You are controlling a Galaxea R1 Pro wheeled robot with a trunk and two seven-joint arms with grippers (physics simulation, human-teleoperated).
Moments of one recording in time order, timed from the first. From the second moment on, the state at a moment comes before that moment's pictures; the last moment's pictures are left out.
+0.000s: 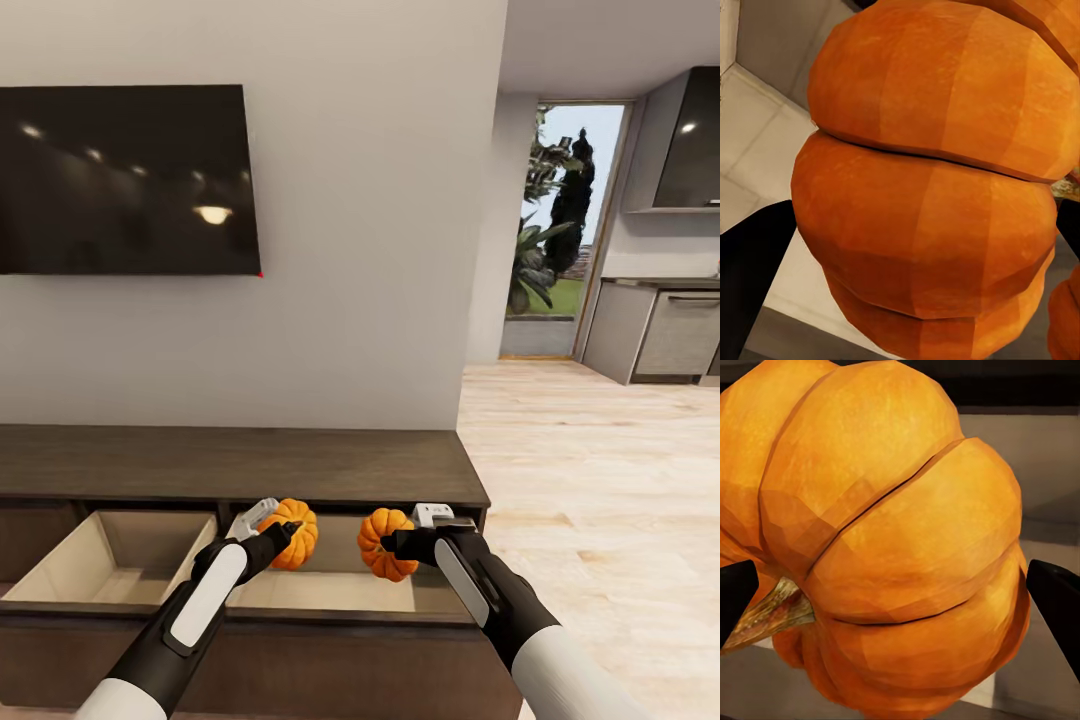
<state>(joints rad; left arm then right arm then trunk) -0.47 0.03 -0.26 -1.10 1.07 0.43 0.61 -0.62 0.04 0.36 -0.86 -0.47 0.64 -0.11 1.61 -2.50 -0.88</state>
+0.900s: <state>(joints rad) -0.47 0.03 -0.29 -1.11 1.06 0.44 0.61 -0.62 0.04 0.36 -0.86 -0.47 0.65 -0.14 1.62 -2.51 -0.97</state>
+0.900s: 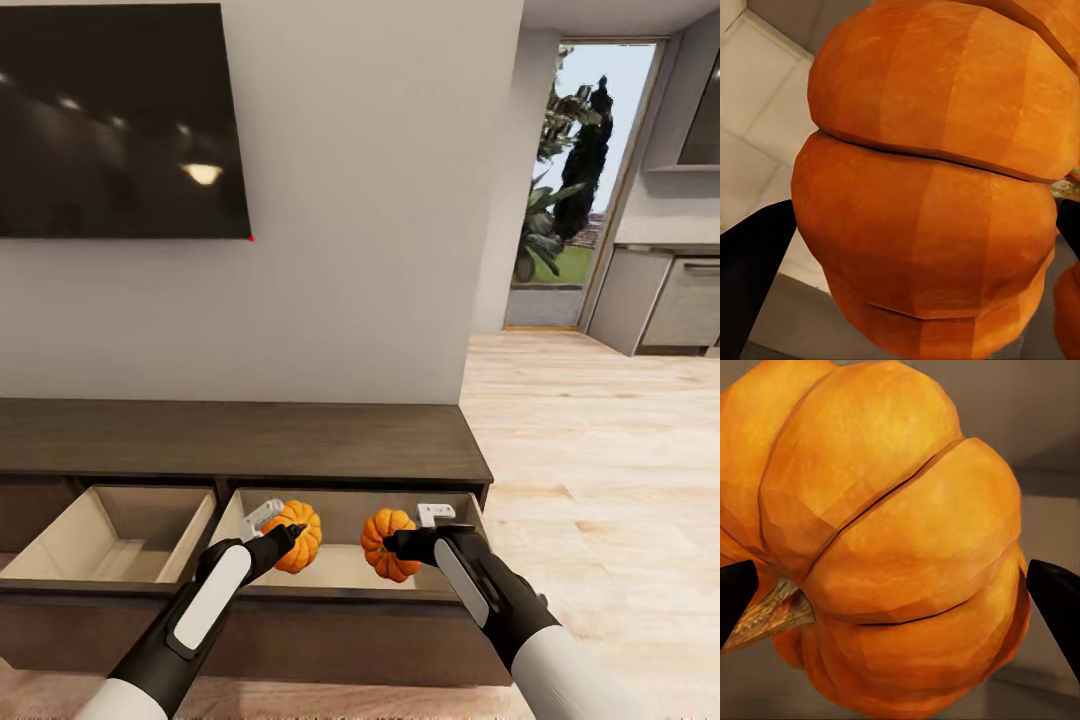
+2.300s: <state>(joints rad) -0.47 0.04 -0.28 -1.11 1.06 0.44 0.61 -0.62 0.04 0.36 -0.86 -0.47 0.65 -0.14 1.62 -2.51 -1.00</state>
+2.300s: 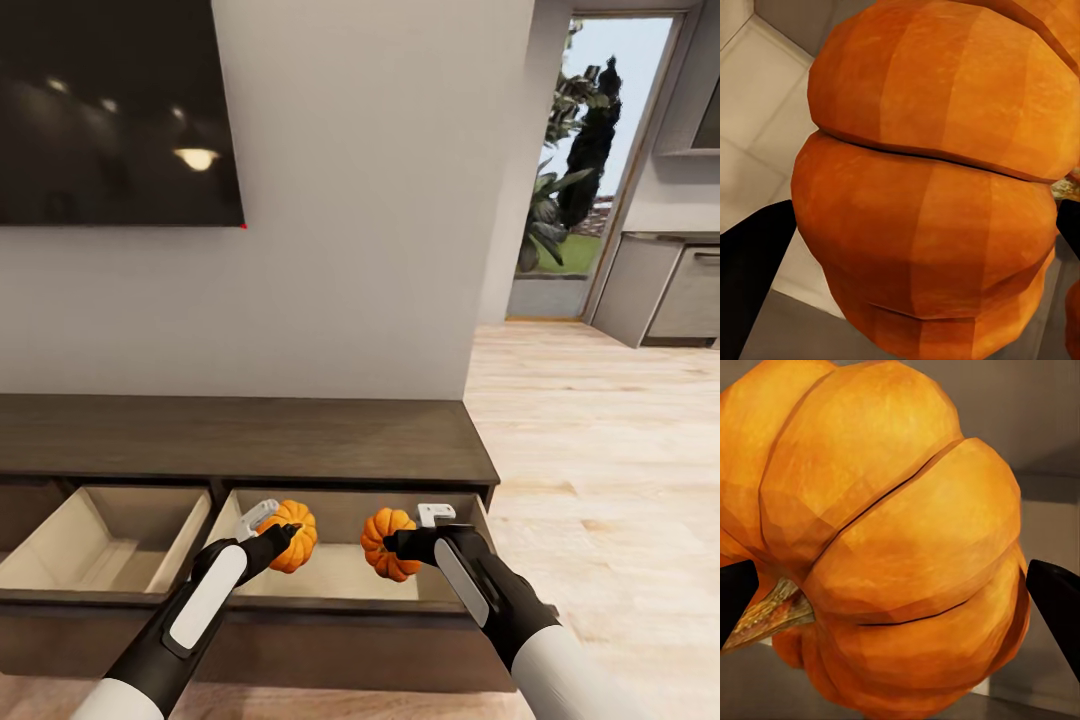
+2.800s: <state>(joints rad) -0.47 0.05 -0.28 -1.11 1.06 0.44 0.61 -0.62 0.04 0.37 -0.86 -0.47 0.65 -0.14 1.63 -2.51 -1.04</state>
